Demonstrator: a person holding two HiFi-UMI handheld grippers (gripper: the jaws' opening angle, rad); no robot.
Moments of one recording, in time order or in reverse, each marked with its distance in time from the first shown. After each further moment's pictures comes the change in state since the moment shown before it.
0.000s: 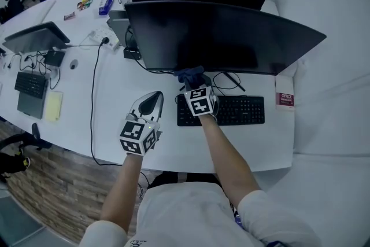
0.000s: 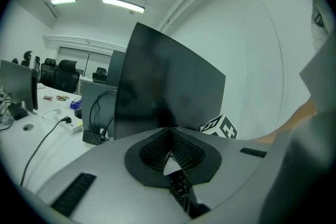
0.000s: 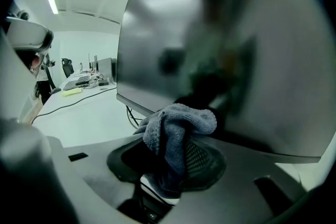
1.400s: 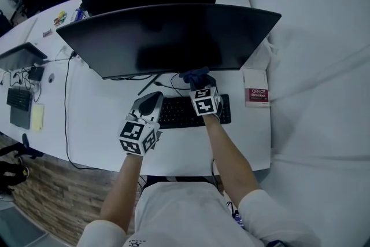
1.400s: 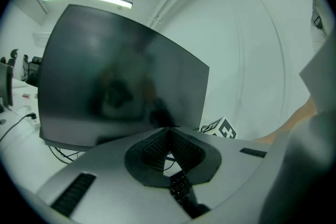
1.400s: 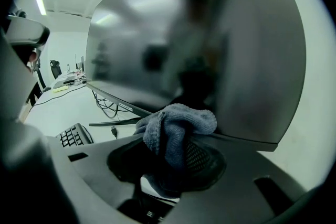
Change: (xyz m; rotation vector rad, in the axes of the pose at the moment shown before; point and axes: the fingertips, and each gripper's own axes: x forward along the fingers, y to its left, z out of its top) left arm 0.106 -0.161 0.007 0.026 0.004 -0.078; right arm -0.078 -0.191 -0.084 0.065 0.010 -0.105
